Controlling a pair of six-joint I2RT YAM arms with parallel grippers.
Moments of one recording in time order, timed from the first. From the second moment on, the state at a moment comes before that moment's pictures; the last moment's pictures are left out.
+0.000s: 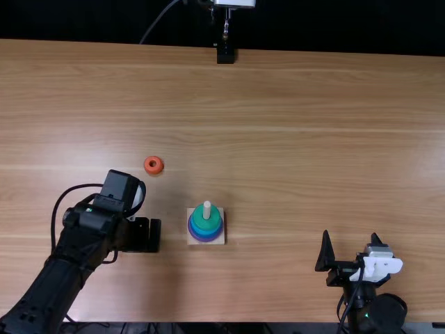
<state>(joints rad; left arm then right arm) -0.27 1.44 0.88 -0.83 0.06 -0.27 -0.03 0.01 0.08 -0.26 0.00 0.00</state>
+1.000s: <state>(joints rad) -0.39 1.60 0.90 -0.82 -0.01 -0.27 -0.03 0.01 0.08 -0.26 0.00 0.00</state>
